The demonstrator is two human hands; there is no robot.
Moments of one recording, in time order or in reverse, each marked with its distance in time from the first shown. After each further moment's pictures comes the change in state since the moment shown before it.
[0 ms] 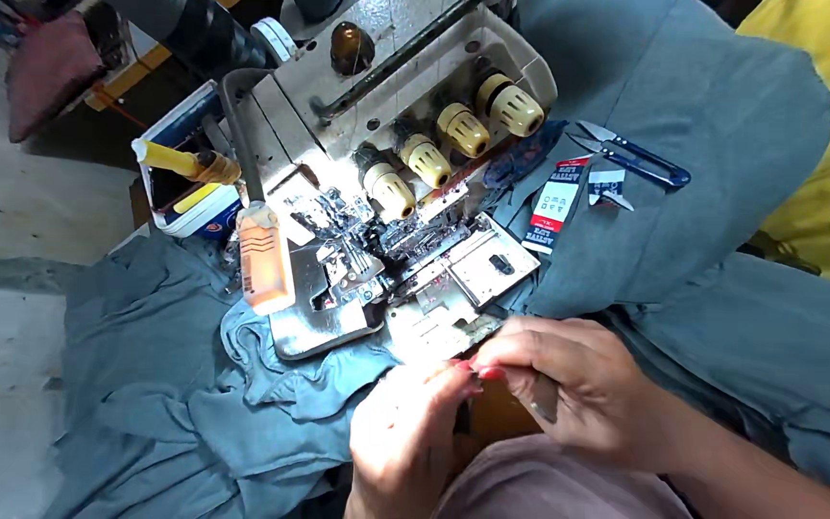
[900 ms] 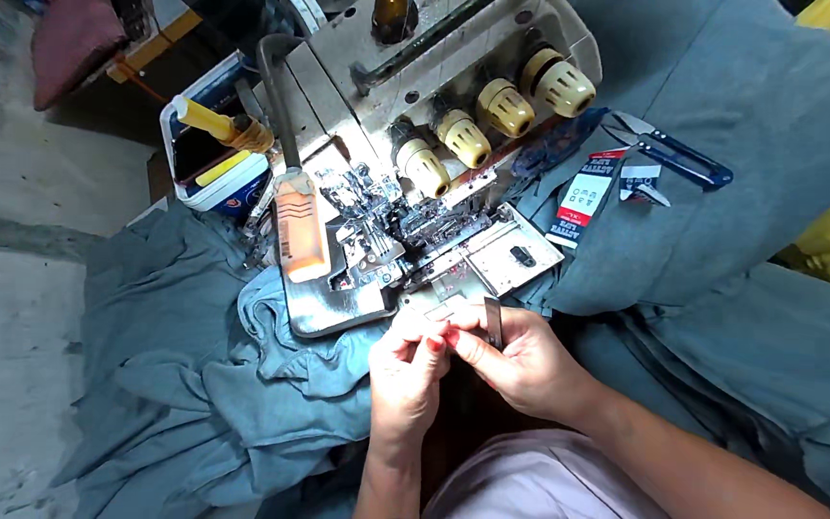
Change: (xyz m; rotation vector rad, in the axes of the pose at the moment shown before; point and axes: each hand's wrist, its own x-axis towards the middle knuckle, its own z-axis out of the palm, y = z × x) left_hand -0.014 -0.028 0.026 -1.093 0.230 -0.521; right_hand -0.005 0.009 0.052 0.541 0.110 0.469
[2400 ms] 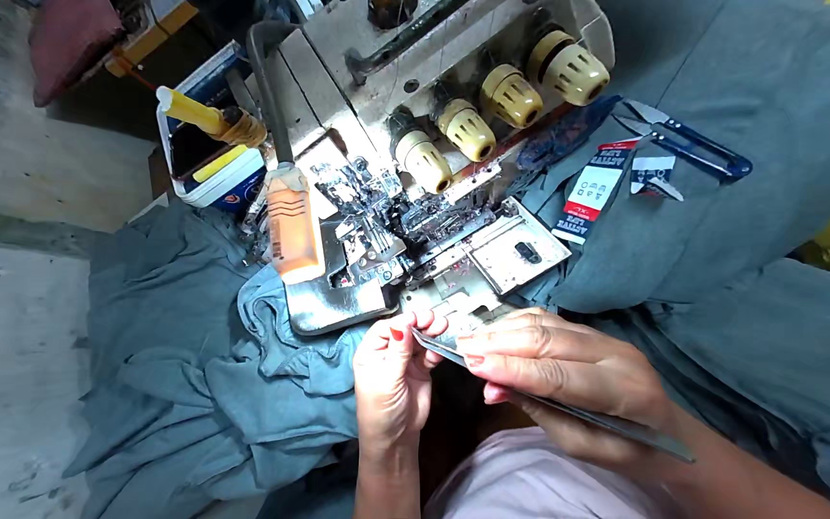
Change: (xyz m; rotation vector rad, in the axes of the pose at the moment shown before) left_hand -0.001 0.015 0.005 -0.217 0.244 -0.125; right_hand -0.007 -0.015 -0.031 -0.396 -0.137 -0.558
